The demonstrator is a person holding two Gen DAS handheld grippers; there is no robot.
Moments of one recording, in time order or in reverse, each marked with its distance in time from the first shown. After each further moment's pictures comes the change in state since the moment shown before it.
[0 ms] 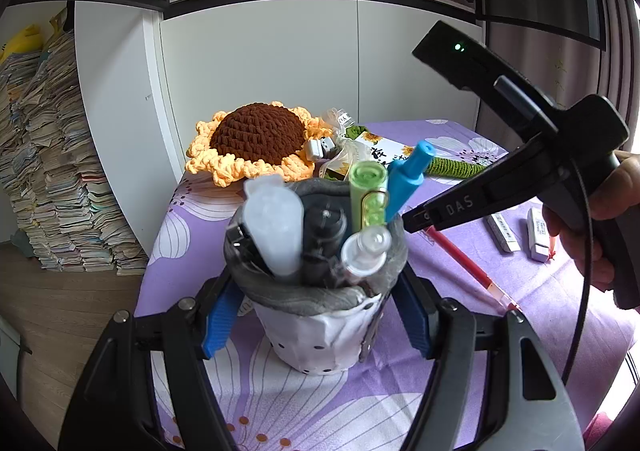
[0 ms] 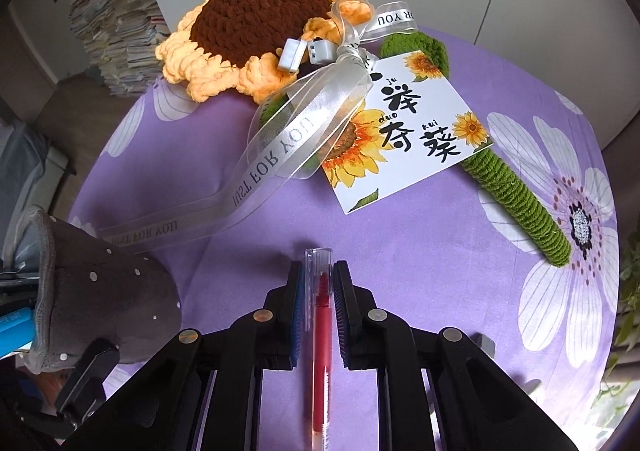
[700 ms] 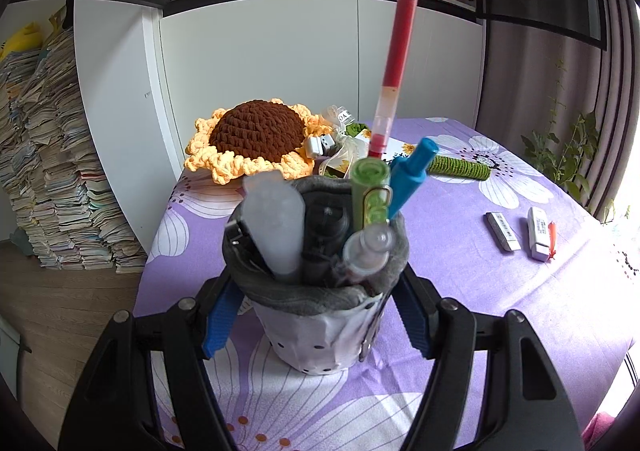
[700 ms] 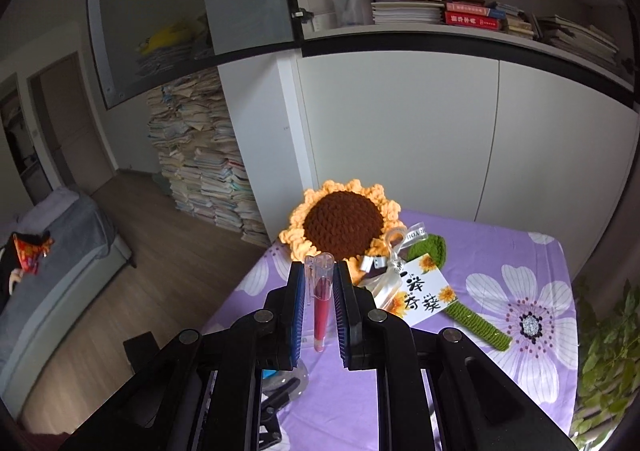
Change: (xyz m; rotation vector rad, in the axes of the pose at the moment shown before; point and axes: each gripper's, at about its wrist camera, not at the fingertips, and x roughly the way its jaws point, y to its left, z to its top) left arm 0.001 0.001 0.000 -0.004 0.009 -0.004; right arm -0.188 0.046 0.008 -0.054 -0.525 0.143
